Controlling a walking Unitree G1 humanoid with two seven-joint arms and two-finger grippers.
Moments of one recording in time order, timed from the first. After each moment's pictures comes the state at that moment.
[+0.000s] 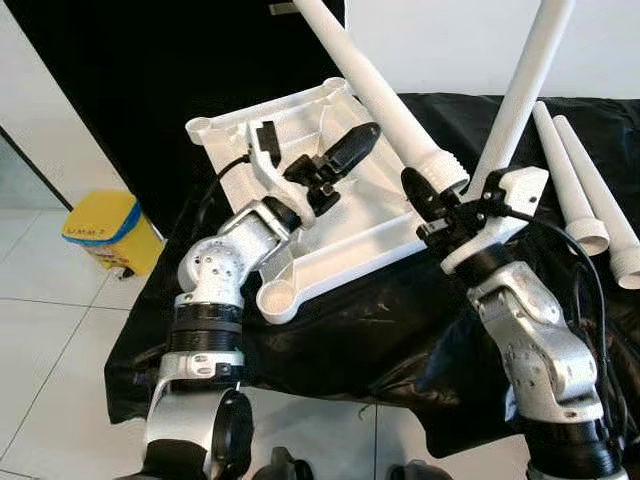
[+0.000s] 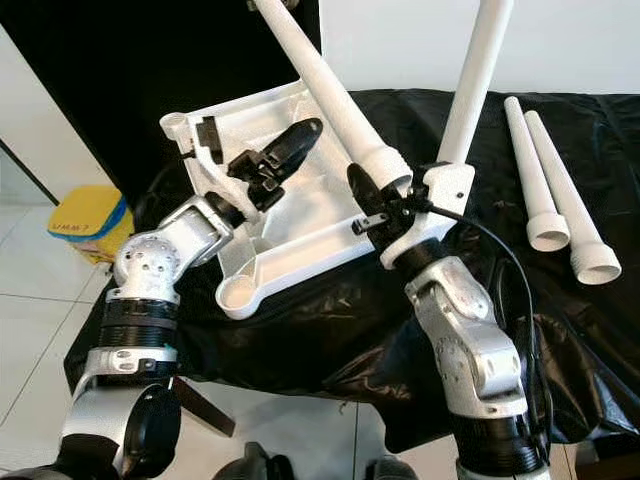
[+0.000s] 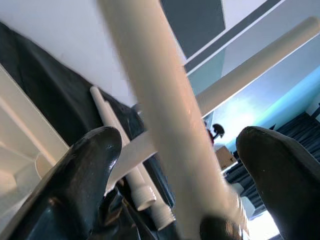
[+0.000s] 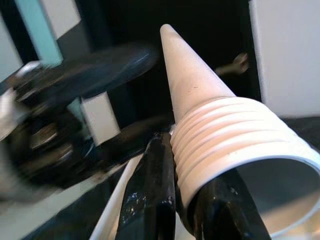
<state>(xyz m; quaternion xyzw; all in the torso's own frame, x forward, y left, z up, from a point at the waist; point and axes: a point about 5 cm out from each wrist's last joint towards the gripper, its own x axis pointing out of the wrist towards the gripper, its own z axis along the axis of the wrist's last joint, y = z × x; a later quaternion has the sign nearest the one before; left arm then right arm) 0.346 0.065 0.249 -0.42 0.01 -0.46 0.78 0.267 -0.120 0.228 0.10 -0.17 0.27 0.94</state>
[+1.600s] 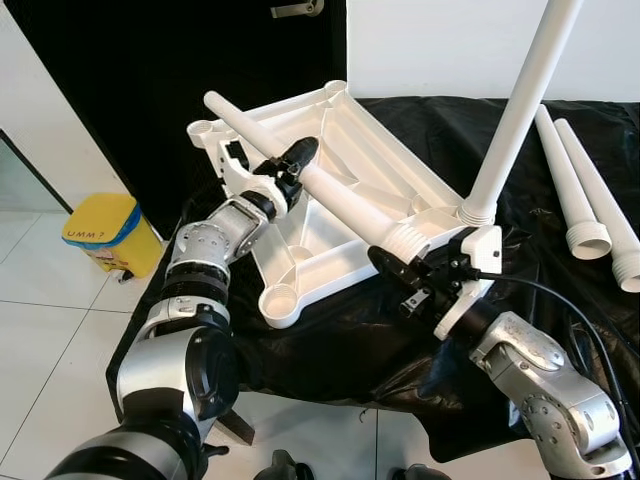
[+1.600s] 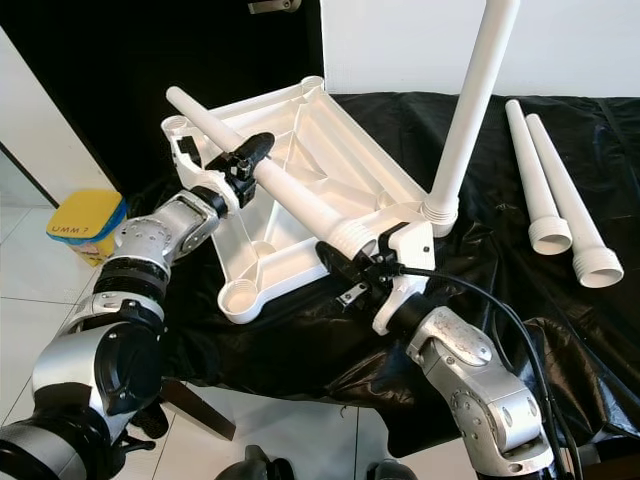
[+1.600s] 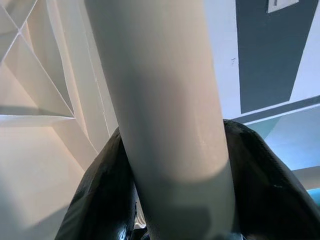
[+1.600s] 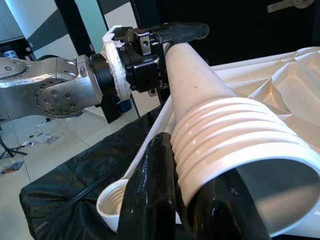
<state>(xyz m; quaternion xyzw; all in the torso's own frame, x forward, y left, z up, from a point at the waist) 0.401 0.109 0.225 -0.54 0.07 -0.27 0.79 0.237 -0.116 0.199 0.06 -0.07 0.36 0.93</state>
